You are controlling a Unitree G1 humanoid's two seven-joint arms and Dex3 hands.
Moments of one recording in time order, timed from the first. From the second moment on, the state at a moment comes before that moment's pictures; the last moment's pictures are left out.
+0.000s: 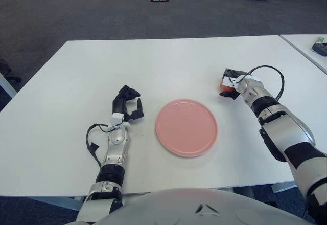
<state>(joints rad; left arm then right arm) -0.08 -0.02 0.10 0.57 0.04 -0.50 0.16 -0.86 -0.34 0.49 1.24 -0.68 0.06 0.07</state>
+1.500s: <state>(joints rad) -0.08 -0.01 0.11 0.56 0.04 -0.49 0.16 -0.74 -0.24 0.26 1.21 -0.48 0.08 -0.55</state>
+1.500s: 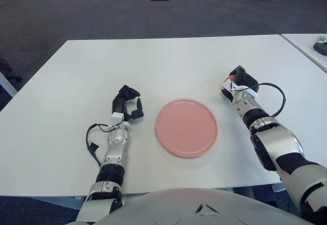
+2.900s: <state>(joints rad) -0.08 -0.01 0.10 0.56 0.04 -0.49 0.15 -0.40 -0.28 0.18 0.50 -0.44 -0.10 -0.40</state>
